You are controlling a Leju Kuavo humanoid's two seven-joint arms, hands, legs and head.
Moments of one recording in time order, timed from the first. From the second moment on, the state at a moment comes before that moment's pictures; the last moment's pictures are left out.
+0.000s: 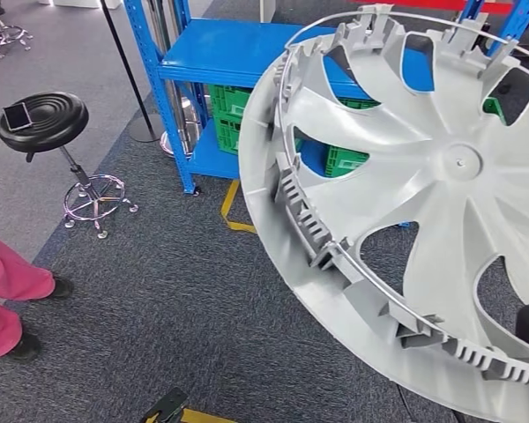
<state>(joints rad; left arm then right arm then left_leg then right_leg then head) -0.12 -0.09 0.16 -0.22 -0.62 0.04 0.04 0.00 0.01 0.18 -2.34 1.57 -0.68 -0.34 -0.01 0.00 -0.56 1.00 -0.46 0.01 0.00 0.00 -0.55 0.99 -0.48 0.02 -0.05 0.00</state>
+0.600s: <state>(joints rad) -0.11 -0.09 0.16 -0.22 -0.62 0.04 0.04 0.00 0.01 0.19 -2.33 1.57 -0.68 -0.33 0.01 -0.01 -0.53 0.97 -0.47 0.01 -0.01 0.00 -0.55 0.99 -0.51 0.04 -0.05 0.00</state>
